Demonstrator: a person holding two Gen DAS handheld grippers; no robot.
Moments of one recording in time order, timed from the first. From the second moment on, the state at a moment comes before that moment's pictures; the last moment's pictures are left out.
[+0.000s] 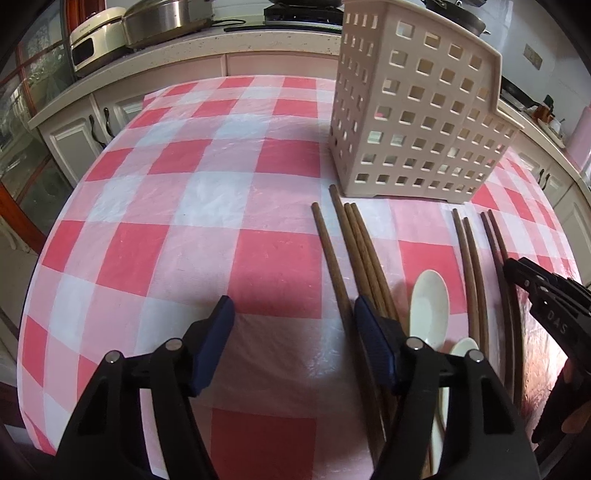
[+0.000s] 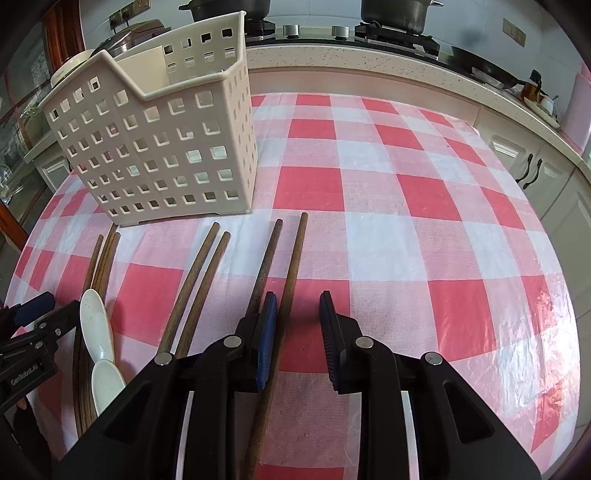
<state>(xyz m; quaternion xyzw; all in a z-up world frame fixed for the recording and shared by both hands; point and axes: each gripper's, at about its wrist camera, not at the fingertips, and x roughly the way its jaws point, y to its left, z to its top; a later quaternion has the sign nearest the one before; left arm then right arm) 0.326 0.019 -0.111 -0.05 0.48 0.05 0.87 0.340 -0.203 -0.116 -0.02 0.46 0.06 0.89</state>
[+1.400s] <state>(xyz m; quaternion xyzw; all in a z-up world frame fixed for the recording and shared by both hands) 0.276 0.027 -0.042 -0.06 0.38 0.01 0.92 0.286 -0.234 -0.063 0.04 0.38 0.08 0.92</state>
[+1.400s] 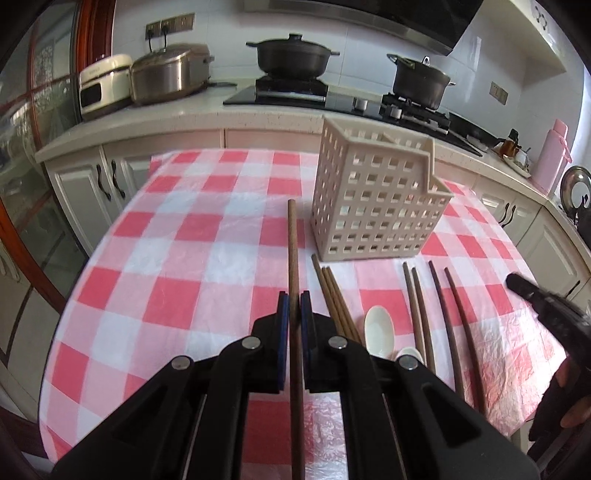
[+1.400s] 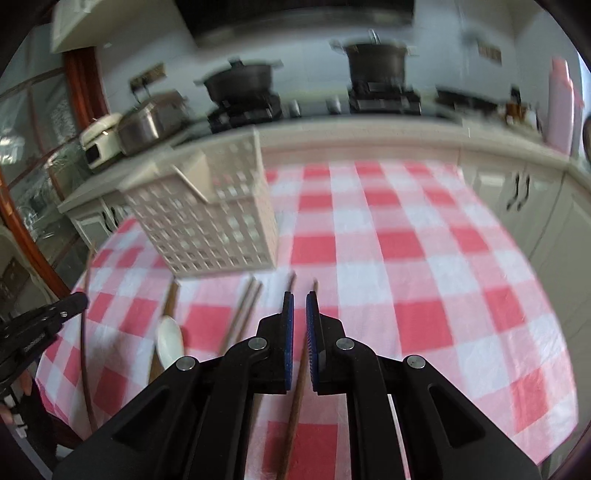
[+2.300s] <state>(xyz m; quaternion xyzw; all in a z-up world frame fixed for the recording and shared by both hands) 0.272 0.039 -0.038 -0.06 0.36 0.01 0.93 0.296 -0.216 -0.073 0.00 0.36 0.09 0.93</state>
